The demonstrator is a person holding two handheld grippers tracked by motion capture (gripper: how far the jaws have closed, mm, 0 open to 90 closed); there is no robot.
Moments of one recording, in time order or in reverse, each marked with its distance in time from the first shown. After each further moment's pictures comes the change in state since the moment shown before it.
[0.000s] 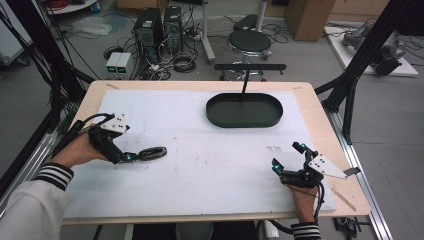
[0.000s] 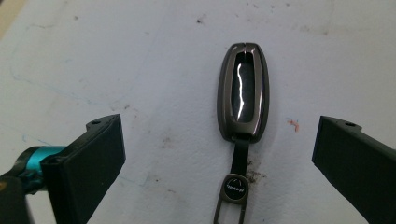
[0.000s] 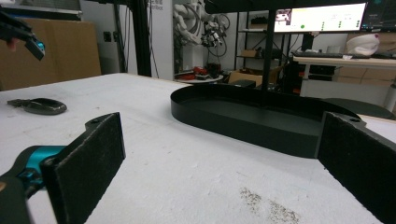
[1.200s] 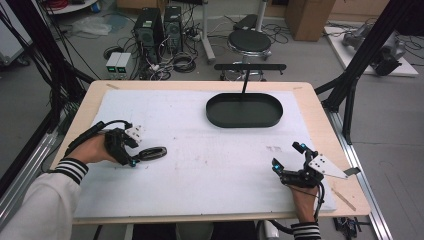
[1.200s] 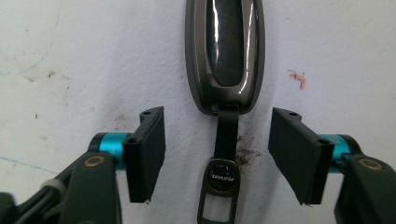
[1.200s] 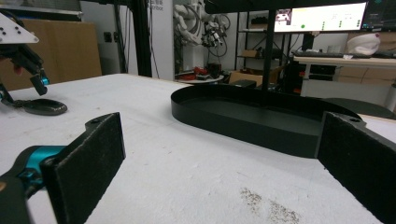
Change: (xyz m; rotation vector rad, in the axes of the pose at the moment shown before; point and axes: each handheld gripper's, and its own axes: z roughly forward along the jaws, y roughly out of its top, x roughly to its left) left arm 0.002 0.003 0.041 0.268 -0.129 0.055; right arm -0.001 0.000 0.000 -0.002 0.001 -0.001
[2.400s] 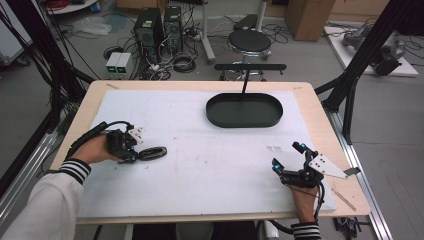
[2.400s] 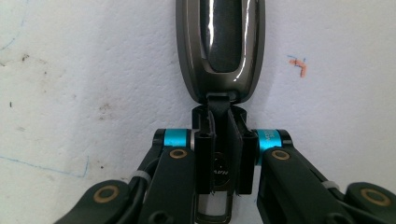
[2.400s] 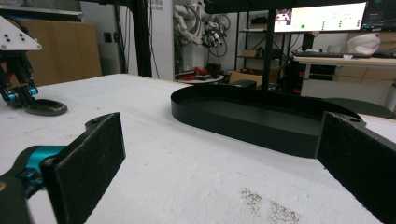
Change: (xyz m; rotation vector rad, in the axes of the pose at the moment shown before) left arm 0.000 0.002 0.005 0.065 -0.027 -0.016; right arm 0.000 0.000 0.000 -0.002 0.000 0.001
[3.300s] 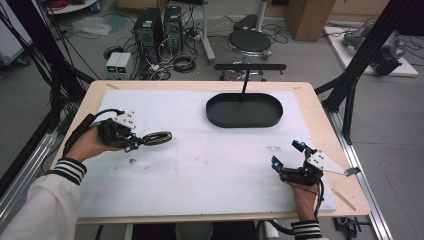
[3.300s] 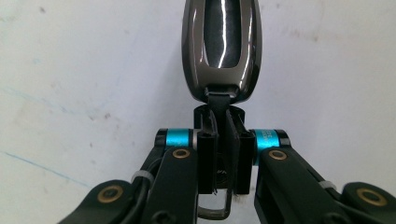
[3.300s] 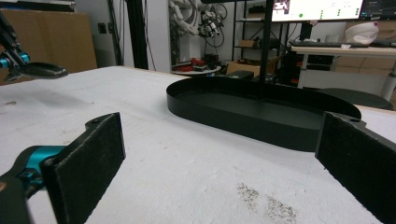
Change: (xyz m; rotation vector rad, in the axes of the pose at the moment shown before) left arm 0.001 0.004 -0.044 -0.298 0.070 -0.066; right arm -0.003 0.006 0.005 0.045 -0.014 0.014
